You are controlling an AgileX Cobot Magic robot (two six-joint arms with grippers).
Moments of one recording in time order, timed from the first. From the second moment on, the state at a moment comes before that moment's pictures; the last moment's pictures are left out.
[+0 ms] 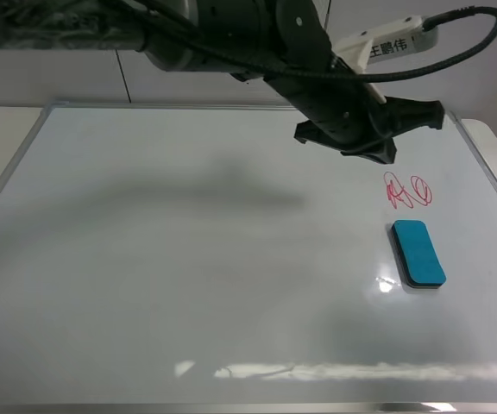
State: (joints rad) left arm -0.83 2.13 -1.71 -0.54 0.47 0.00; right arm -0.15 0.00 -0.50 0.05 1.07 0.01
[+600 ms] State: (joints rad) left arm -0.59 1.53 -0.99 -0.16 0.23 0.02; right arm -0.15 0.00 -0.50 0.05 1.07 0.01
